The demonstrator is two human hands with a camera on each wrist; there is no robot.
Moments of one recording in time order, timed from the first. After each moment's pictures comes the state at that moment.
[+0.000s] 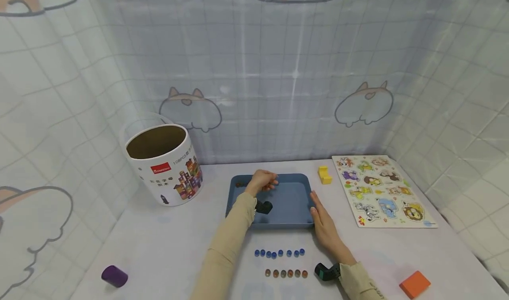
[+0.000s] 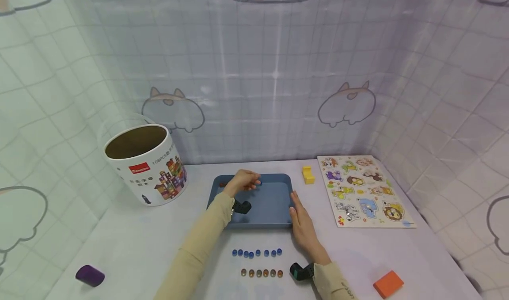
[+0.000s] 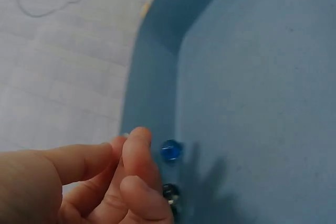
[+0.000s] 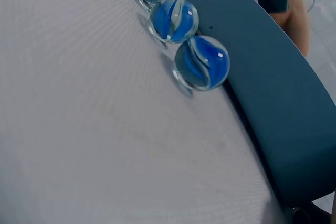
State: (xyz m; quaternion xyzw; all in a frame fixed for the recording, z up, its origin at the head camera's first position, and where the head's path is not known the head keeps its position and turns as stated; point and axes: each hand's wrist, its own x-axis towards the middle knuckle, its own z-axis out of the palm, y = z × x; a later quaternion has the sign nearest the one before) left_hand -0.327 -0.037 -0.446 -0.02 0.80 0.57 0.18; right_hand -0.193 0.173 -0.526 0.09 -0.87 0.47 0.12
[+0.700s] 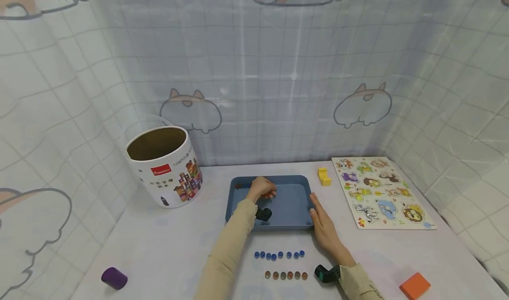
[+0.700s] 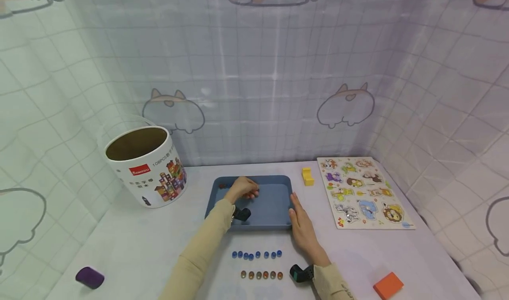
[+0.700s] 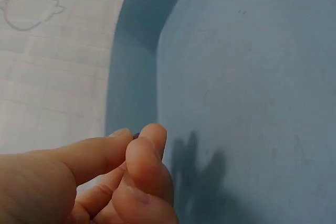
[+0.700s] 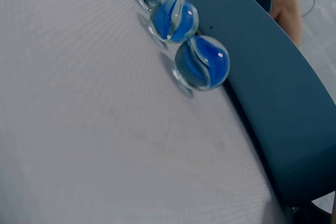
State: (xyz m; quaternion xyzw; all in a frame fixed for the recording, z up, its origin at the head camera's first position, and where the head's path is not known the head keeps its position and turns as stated) left_hand -0.319 -0.036 -0.455 -0.02 0.85 0.50 0.18; right_hand -0.193 0.173 -0.526 0.10 -0.87 0.45 0.14
